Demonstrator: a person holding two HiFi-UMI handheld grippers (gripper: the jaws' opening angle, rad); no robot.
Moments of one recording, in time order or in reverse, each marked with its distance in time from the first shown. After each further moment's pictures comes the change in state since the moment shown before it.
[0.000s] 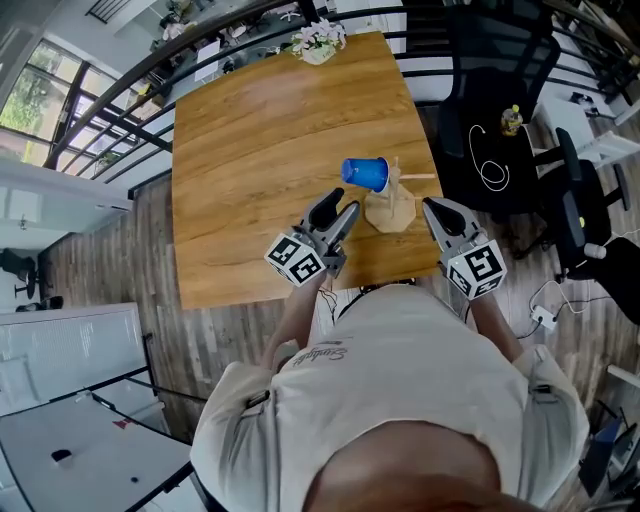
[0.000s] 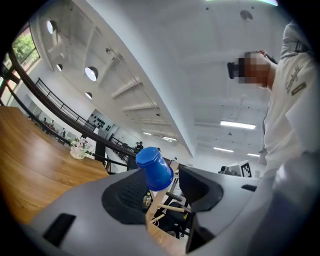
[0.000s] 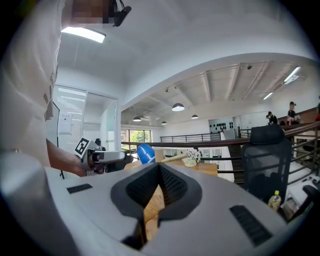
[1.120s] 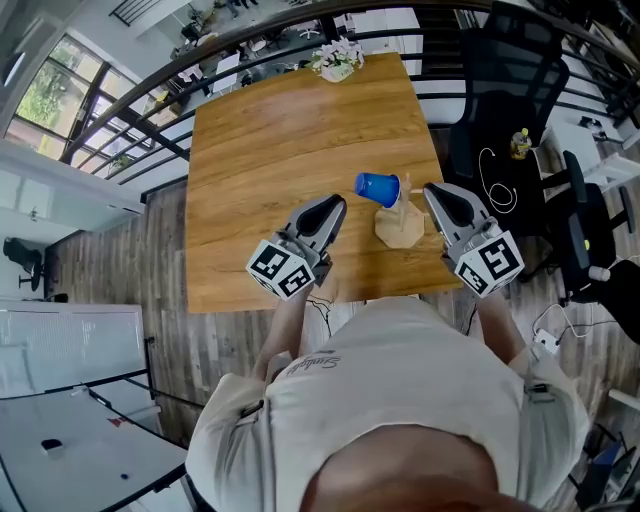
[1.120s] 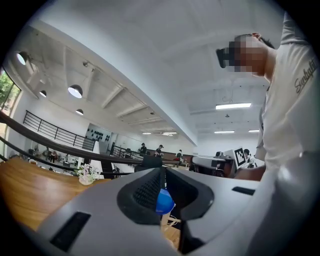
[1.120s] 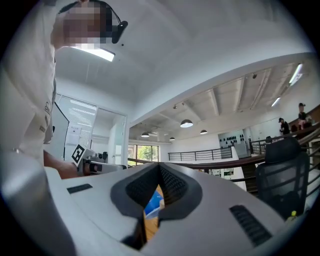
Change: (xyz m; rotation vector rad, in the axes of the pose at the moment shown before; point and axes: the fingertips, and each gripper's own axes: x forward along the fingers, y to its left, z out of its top) left arm -0.015 -0.029 0.083 0.235 0.045 0.049; right arm 0.018 0.007 0.105 -0.028 -0.207 0.098
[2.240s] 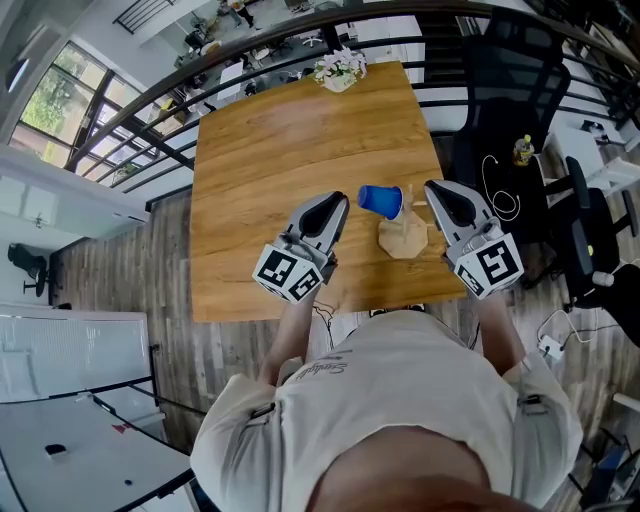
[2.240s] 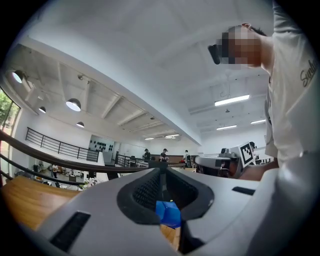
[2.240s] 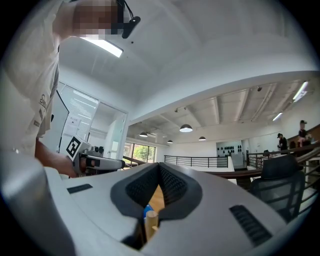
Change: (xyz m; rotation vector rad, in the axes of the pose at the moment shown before) left arm 0.014 0.007 0.028 0.108 -0.056 0.049; right arm 0.014 -0.007 0.022 -0.125 -0.030 -0.027
